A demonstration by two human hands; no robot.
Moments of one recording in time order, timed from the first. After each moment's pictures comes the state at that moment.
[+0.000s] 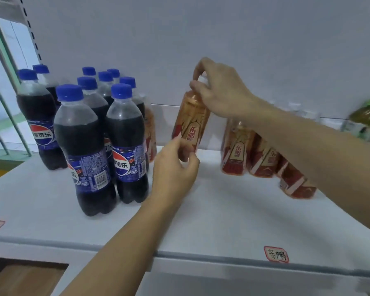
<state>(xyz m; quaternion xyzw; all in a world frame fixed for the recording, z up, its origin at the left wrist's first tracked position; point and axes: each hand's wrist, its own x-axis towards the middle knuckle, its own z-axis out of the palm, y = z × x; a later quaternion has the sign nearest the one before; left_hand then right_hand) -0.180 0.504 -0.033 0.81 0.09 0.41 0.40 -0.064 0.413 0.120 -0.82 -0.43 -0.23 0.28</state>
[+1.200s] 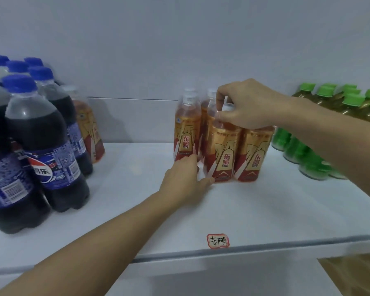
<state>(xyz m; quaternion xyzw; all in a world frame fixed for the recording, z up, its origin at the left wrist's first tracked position) -0.122 0.403 -0.052 0.96 0.01 0.10 0.28 -0.042 0.248 0.111 -0.93 -0.35 -0.13 0.06</state>
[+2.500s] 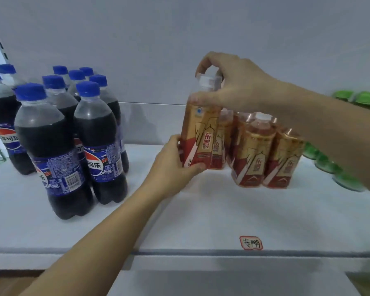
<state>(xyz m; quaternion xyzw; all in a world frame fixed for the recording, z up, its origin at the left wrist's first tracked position) -0.173 0.476 -0.017 0.88 0.07 0.19 0.43 -0.091 0.327 0.142 -0.86 -0.41 -0.13 0.26</state>
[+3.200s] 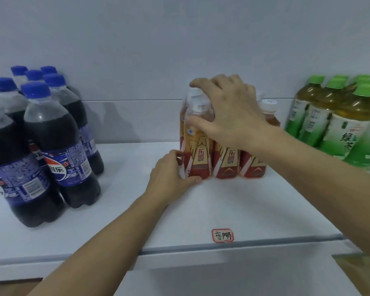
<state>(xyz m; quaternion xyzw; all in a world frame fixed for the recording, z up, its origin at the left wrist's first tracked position) -0.139 0.436 -0.056 0.93 0.09 0.14 0.33 -0.085 0.280 0.073 -0.87 -0.35 -0.32 0.14</state>
